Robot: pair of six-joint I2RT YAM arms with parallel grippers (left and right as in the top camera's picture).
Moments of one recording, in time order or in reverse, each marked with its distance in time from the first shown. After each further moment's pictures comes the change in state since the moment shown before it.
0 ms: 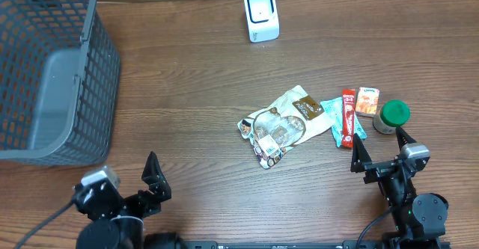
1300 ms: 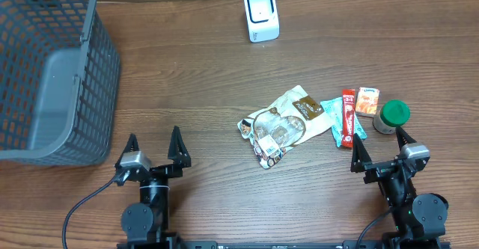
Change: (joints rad) left arm 0.000 -0.192 -0.800 0.992 0.129 0.024; right arm 0.000 0.000 0.000 0.000 0.000 0.000
